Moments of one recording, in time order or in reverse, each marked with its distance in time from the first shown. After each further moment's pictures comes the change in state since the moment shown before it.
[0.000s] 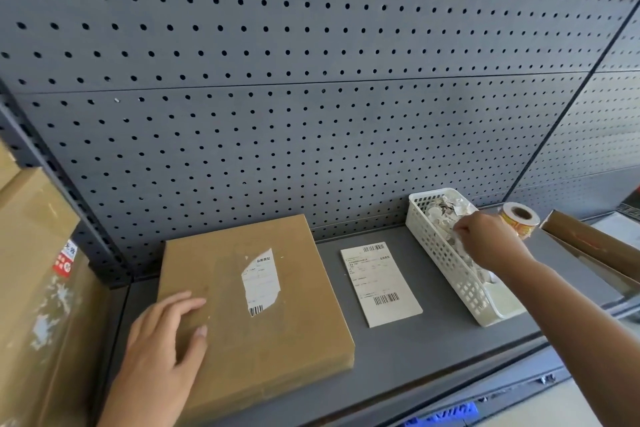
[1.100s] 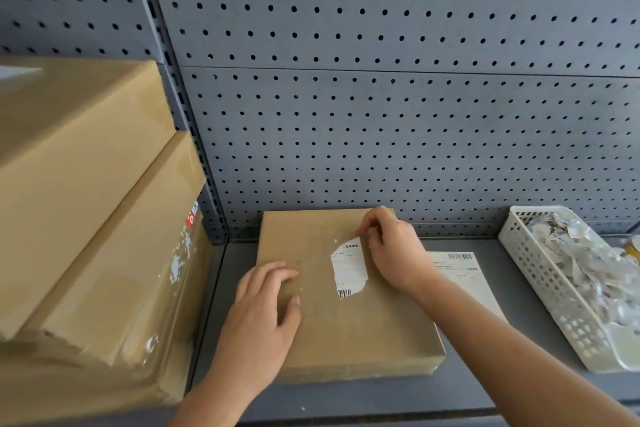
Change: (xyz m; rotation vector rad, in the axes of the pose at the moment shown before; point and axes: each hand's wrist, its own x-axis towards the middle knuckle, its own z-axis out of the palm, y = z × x) left_hand -0.006 -0.003 0.000 -0.025 0.047 0.080; right_hand -0.065 -0.264 0.032 0.696 -0.075 -0.455
